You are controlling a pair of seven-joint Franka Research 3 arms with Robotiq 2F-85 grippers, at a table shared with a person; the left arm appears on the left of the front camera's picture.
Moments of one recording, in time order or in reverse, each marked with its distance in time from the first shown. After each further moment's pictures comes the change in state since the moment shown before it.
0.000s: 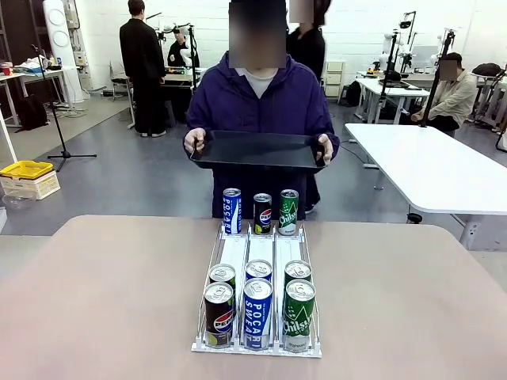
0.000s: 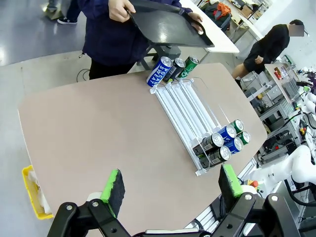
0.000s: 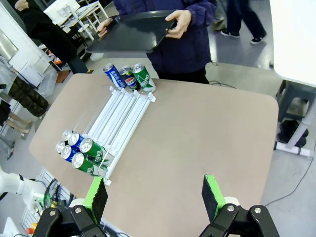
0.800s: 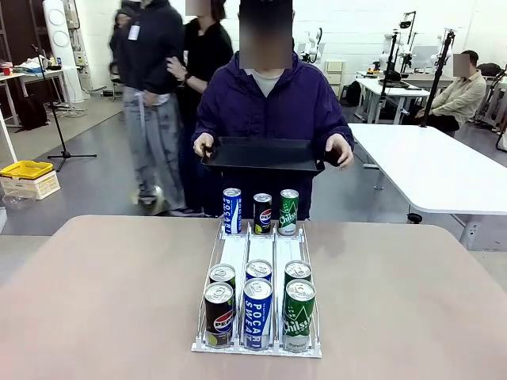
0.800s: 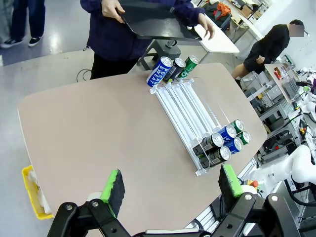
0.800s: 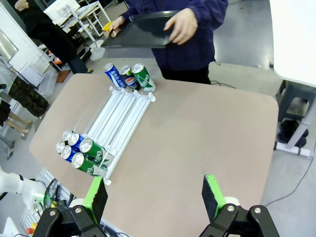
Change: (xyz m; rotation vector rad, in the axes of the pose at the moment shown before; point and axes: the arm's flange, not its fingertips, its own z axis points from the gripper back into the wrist) left arm 0.000 0.000 0.000 0.000 0.000 0.000; right arm 0.000 0.000 0.000 0.000 0.000 0.000
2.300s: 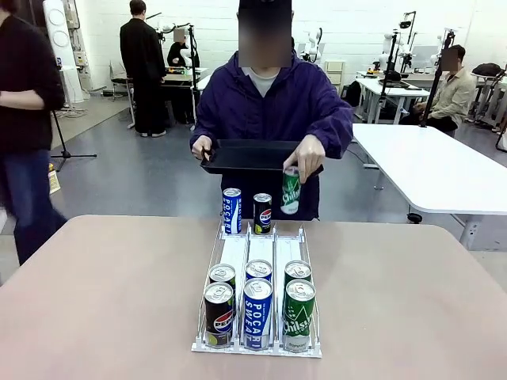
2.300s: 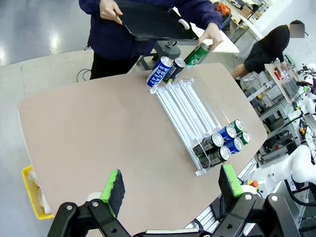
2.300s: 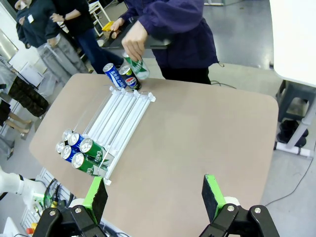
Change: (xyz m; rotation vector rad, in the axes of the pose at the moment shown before) left arm 0.000 0.000 0.000 0.000 0.000 0.000; right arm 0.000 0.000 0.000 0.000 0.000 0.000
